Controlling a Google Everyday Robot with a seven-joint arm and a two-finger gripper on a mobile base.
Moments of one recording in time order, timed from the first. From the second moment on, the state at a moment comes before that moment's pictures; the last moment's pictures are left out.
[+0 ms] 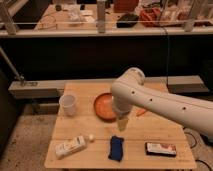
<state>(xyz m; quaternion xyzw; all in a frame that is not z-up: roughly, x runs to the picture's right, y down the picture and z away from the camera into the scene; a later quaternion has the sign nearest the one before) 0.041 0.127 0.689 -0.28 -0.10 -0.16 0.94</state>
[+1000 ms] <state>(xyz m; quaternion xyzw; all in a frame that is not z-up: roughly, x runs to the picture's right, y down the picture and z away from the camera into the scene) -0.012 0.161 0.710 -0.28 -0.13 -0.22 0.92</state>
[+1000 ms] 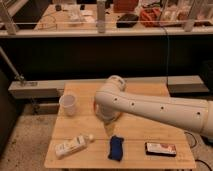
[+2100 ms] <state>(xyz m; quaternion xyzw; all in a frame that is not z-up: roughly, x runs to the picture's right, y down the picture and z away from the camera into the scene) -0.081 0.204 0.724 -0.29 -0.17 -0.31 0.89</state>
